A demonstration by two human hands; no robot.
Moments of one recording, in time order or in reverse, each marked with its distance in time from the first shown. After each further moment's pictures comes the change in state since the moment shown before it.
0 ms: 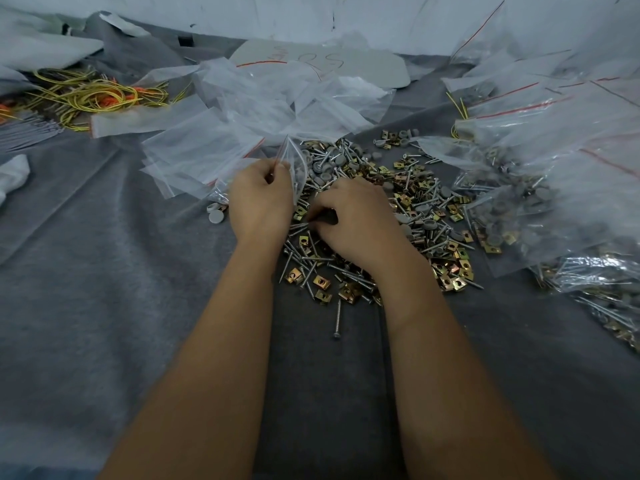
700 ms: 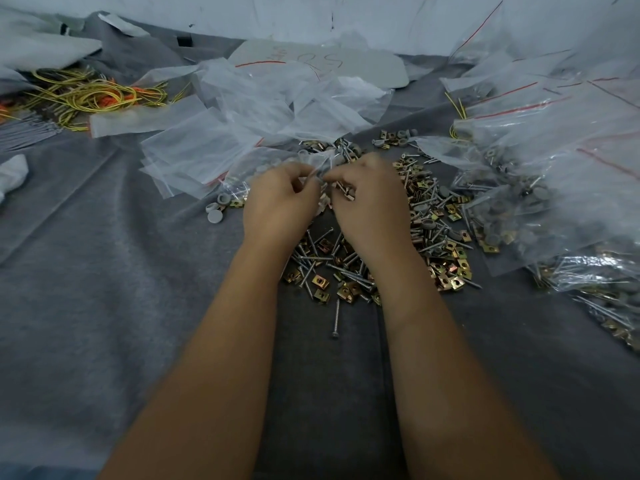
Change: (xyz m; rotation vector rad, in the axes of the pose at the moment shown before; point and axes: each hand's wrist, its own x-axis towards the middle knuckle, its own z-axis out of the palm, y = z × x) left_hand -0.007 0.000 0.004 0.134 -0.240 0.191; right_hand 0.002 0.006 0.002 0.237 0.413 0.101
